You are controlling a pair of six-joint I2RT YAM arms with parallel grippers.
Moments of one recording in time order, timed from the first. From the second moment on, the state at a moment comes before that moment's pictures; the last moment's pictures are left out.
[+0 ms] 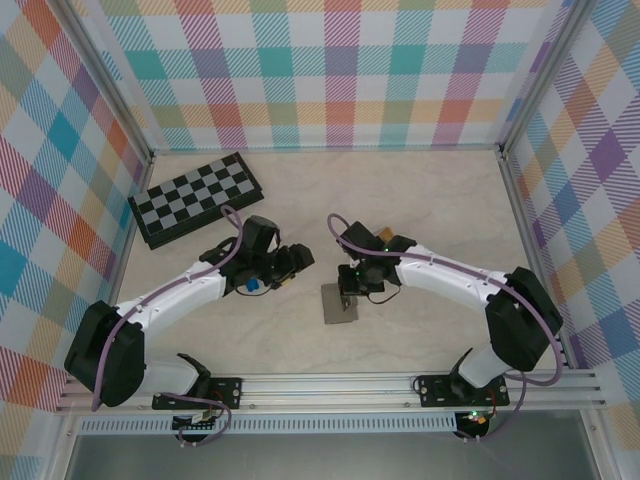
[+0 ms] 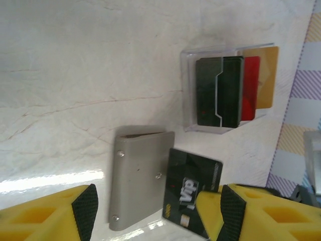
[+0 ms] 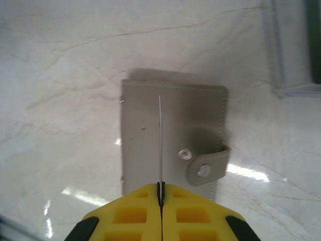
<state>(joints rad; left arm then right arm) -0.57 1.32 0.83 -0.36 0.32 -1.02 0.81 1.54 1.05 -0.71 -0.09 0.69</state>
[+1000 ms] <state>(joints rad) -0.74 1.70 0.90 -0.26 0.36 -0.97 0.74 1.46 0.83 -0.56 -0.13 0.74</state>
